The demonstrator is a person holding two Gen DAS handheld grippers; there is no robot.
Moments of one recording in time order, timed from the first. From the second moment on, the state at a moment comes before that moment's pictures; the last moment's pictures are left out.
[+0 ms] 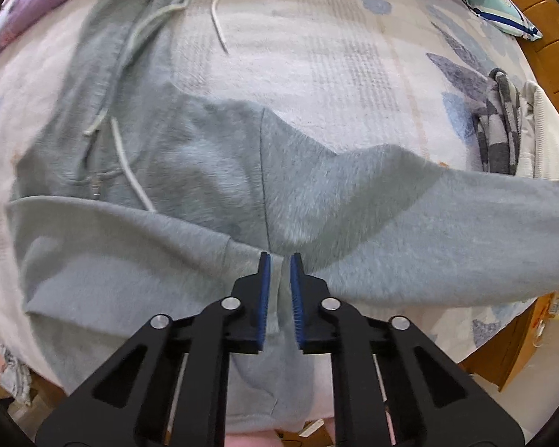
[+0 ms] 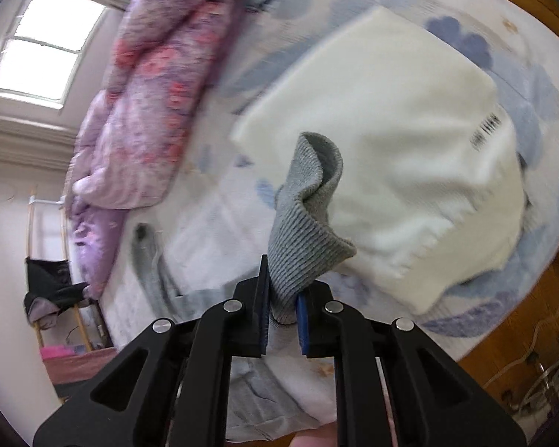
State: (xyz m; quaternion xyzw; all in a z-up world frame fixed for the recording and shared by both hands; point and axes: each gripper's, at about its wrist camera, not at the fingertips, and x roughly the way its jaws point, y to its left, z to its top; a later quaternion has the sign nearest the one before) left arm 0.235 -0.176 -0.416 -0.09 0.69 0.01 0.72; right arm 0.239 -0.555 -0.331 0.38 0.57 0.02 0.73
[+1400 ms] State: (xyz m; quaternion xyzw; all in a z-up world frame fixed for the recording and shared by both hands) left arm 0.152 0.142 -0.372 -0.17 0.63 0.10 0.75; right arm 0.232 0.006 -0.329 0.14 0.66 0.34 0.66
